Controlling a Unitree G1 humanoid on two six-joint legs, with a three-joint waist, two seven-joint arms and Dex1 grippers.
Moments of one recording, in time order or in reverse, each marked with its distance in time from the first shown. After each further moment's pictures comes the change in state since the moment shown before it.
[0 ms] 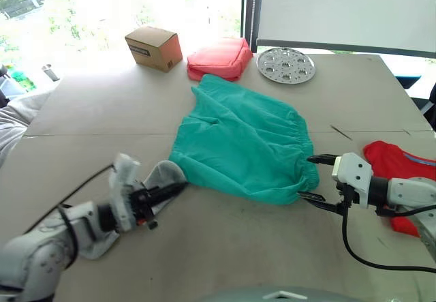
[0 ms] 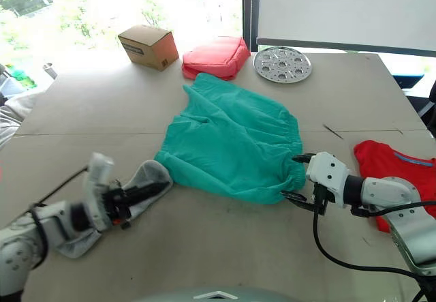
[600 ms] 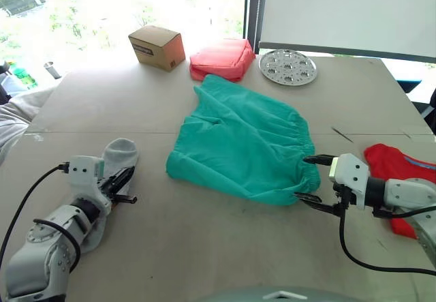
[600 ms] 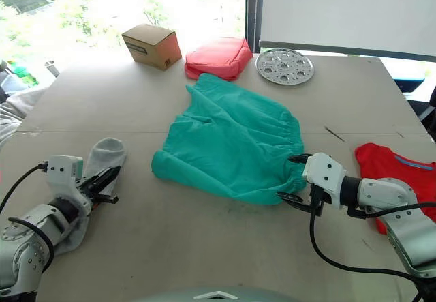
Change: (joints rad) left arm -0.090 -0.103 0.169 0.200 0.259 -0.259 0.194; right arm -0.008 0.016 0.017 -0.024 -0.001 0.017 0.001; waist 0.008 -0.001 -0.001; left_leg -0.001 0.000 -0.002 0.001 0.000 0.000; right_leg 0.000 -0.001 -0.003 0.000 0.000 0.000
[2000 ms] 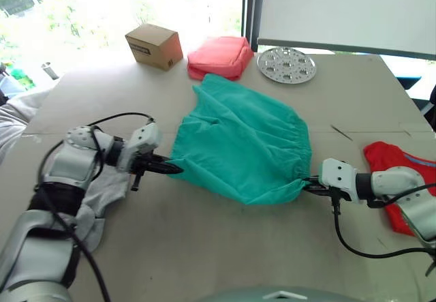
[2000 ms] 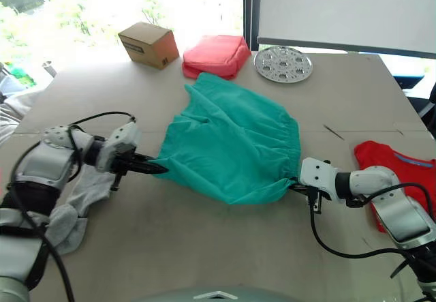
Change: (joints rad) left arm -0.556 0.415 -0.561 0.497 0.218 -0.325 -1.085; right arm -0.071 -0.113 0.103 0.177 -0.111 -0.049 0.193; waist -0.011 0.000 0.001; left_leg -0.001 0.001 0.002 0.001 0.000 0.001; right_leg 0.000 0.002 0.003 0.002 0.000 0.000
